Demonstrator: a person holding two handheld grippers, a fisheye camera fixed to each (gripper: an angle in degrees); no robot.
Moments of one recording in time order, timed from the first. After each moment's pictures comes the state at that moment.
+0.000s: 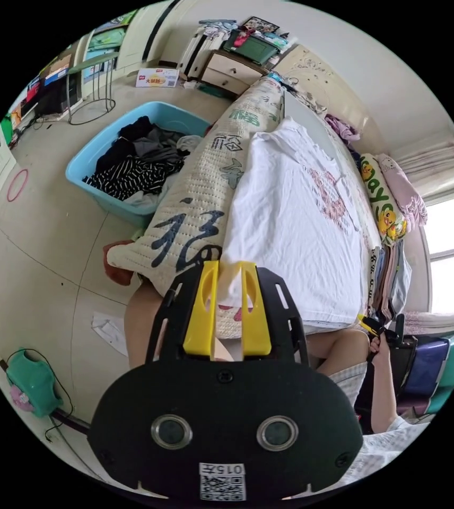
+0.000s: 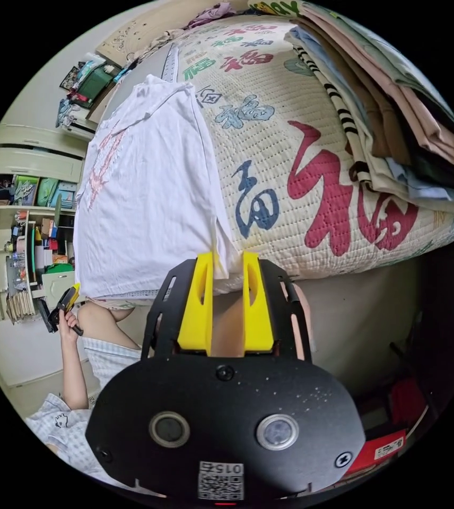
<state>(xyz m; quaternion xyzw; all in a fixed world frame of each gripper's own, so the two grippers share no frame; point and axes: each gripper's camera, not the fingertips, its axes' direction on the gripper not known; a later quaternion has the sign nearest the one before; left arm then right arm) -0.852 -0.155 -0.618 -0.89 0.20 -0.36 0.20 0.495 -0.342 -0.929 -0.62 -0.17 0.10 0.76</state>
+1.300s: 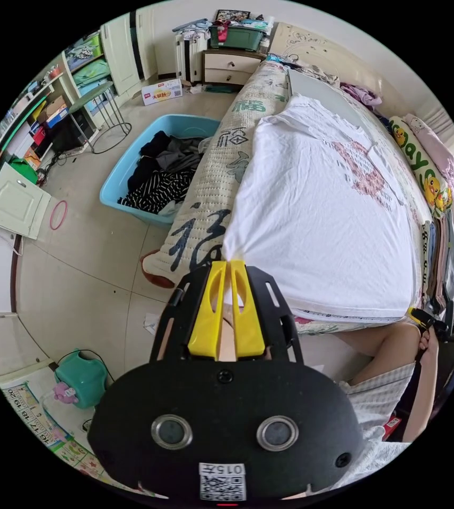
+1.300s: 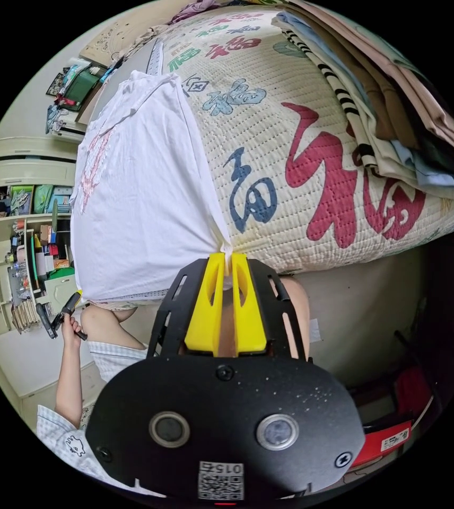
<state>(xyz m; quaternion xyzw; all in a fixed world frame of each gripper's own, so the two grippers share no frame) -0.735 -0.200 -0.593 -0.93 0.22 -0.17 0.24 0.395 -0.310 -0.976 -0.65 -0.16 0.12 0.73</state>
